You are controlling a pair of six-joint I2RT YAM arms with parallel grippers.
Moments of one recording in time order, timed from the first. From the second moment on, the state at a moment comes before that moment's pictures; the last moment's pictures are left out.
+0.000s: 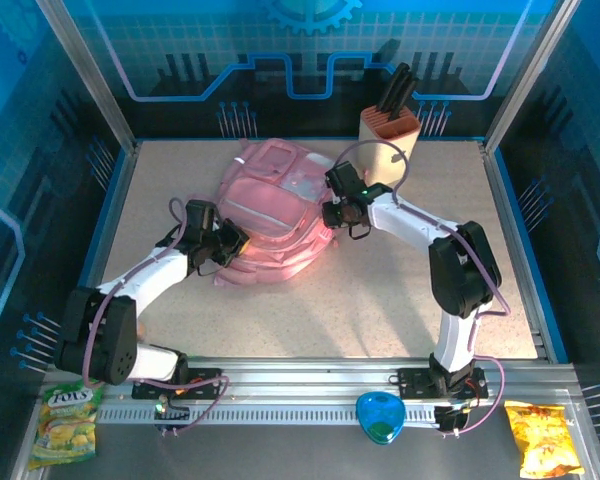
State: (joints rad) left arm -0.18 1.38 0.73 -0.18 0.35 -1.15; right arm 0.52 1.85 1.41 -0.59 0.08 0.32
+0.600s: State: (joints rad) left arm -0.18 1.40 0.75 -0.19 0.37 -1.10; right arm 0.57 1.73 1.24 -0.27 -0.27 0.48
